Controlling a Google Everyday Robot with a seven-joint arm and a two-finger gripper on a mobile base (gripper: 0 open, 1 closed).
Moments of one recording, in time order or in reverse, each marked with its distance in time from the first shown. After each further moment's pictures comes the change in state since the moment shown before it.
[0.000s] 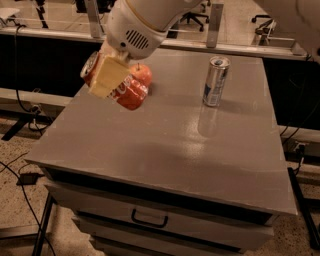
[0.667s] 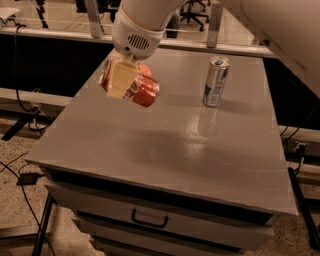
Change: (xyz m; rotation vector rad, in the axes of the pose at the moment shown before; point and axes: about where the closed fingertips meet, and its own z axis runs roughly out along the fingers) arm 0.041 -0.029 0.019 -0.031 0.194 -0.024
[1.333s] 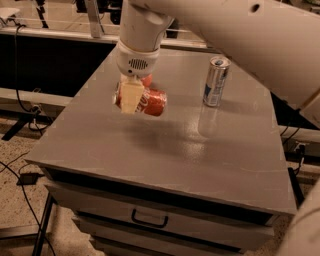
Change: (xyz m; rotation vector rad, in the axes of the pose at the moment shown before) arm 0.044 -0.011 0.052 -0.055 0.198 -0.032
